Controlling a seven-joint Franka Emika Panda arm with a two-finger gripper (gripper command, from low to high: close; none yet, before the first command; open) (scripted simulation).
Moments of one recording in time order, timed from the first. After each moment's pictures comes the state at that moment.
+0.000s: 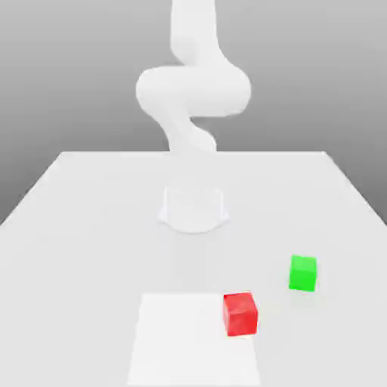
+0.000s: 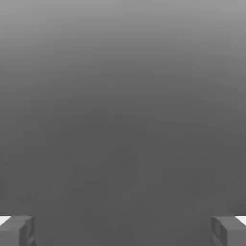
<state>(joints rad) 0.03 -0.72 -0.01 -2.35 0.03 2.35 0.78</state>
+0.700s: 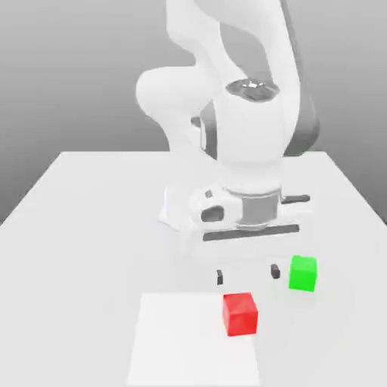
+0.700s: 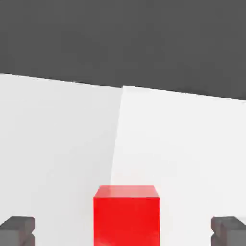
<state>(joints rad) 0.18 0.06 0.03 -2.75 0.00 2.82 0.85</state>
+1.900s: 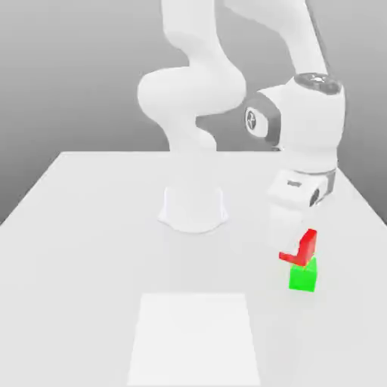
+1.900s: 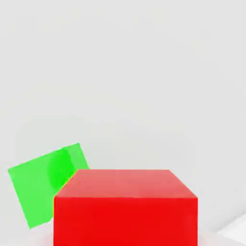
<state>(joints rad) 0.52 -0.19 0.13 -2.89 0.12 2.69 0.14</state>
